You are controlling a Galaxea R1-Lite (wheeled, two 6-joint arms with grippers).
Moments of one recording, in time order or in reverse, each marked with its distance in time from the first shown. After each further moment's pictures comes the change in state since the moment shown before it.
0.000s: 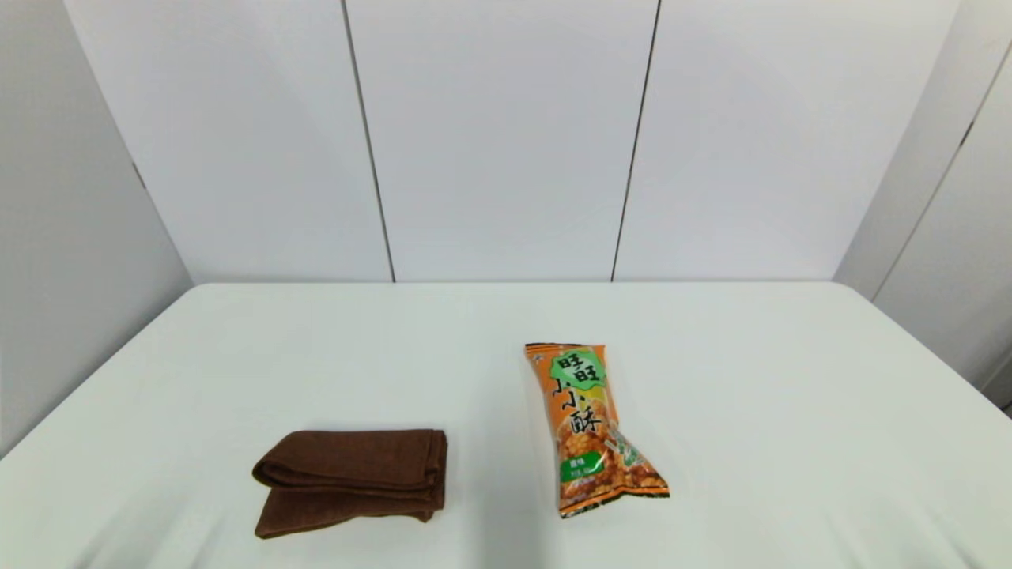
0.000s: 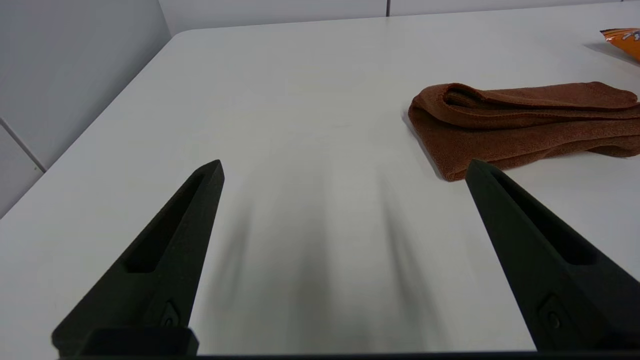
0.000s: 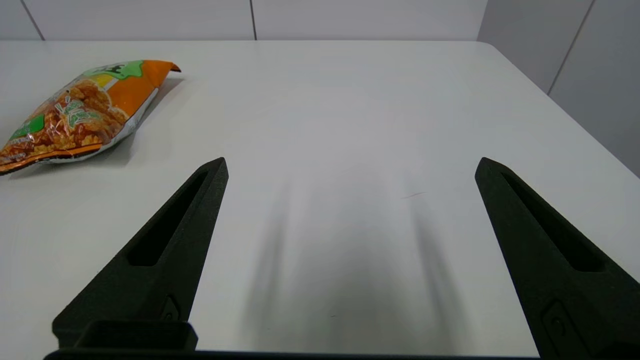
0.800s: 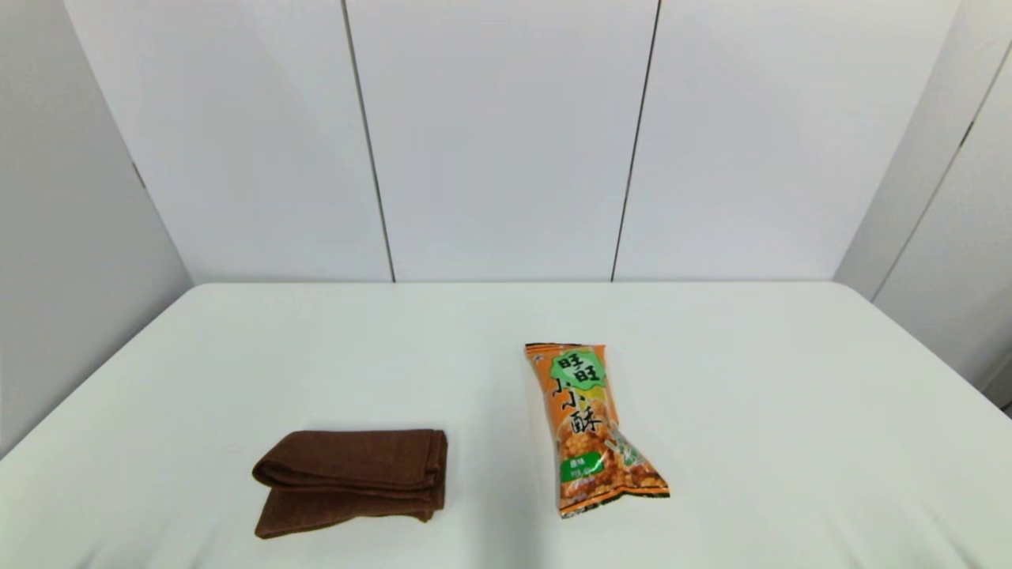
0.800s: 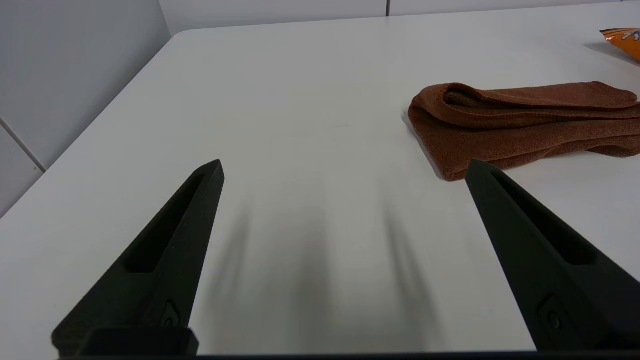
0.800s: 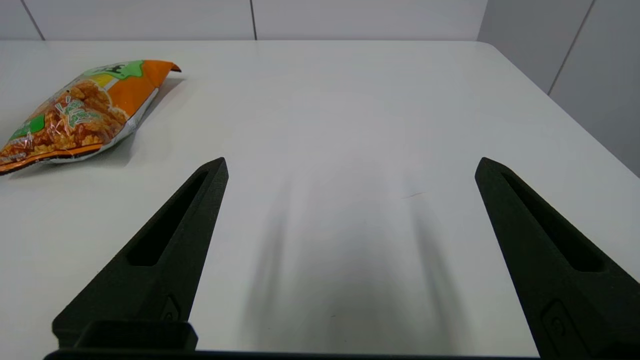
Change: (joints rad) left arm 0.000 0.000 0.000 0.000 0.000 0.000; right arm 0.000 0.000 0.000 0.000 0.001 0.000
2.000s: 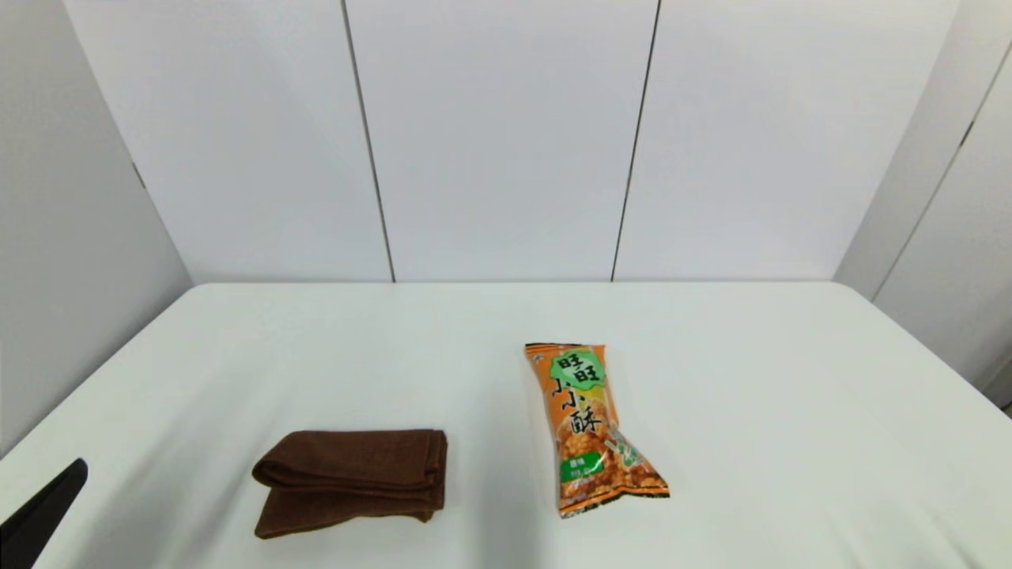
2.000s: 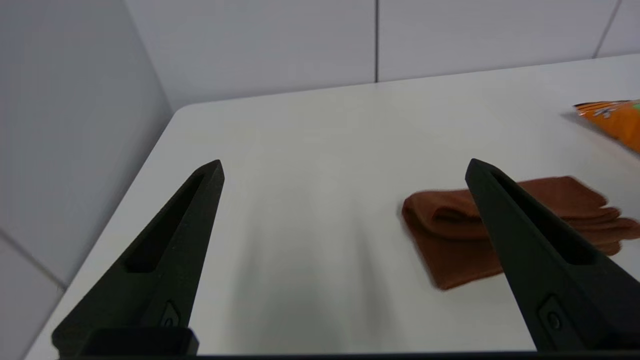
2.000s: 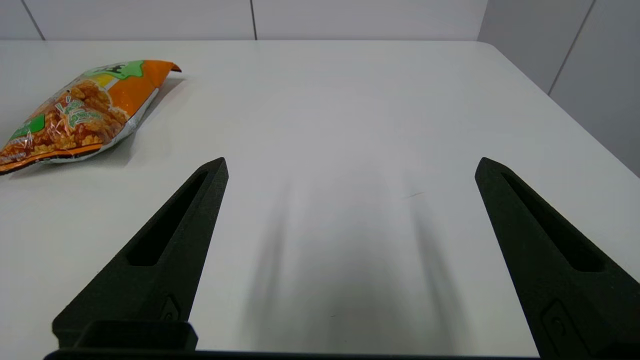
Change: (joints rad) left arm -0.073 0.489 -0.217 -0.300 -0.007 0.046; right arm 0.000 0.000 0.000 0.000 0.000 0.000
